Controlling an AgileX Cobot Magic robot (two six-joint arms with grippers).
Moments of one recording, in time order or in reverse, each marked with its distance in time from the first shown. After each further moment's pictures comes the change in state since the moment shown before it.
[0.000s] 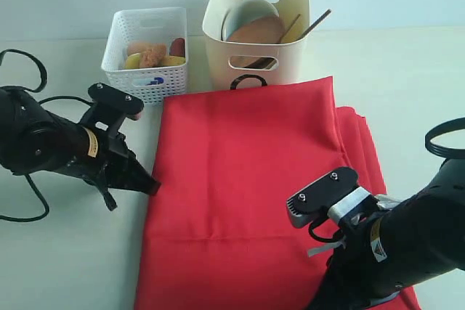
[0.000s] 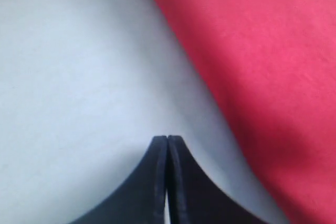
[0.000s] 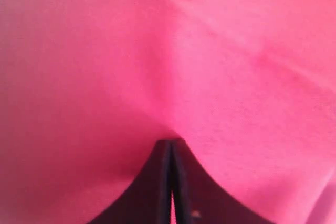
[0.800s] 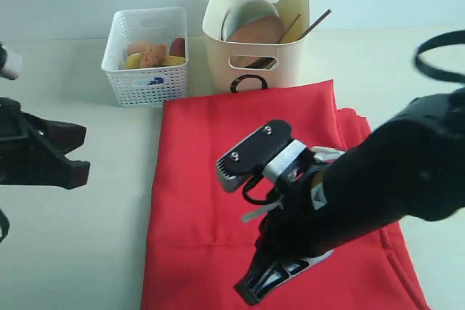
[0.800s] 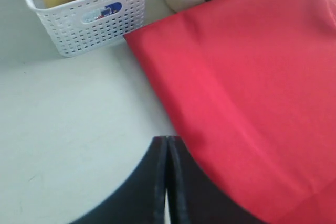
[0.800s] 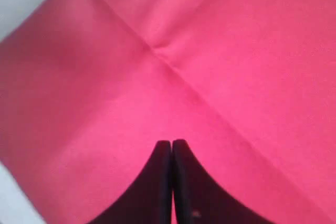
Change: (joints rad) left arm -0.052 -0.773 0.322 -0.054 0.013 -0.081; right arm 0.103 -0.023 -0.243 0.195 0.091 -0.279
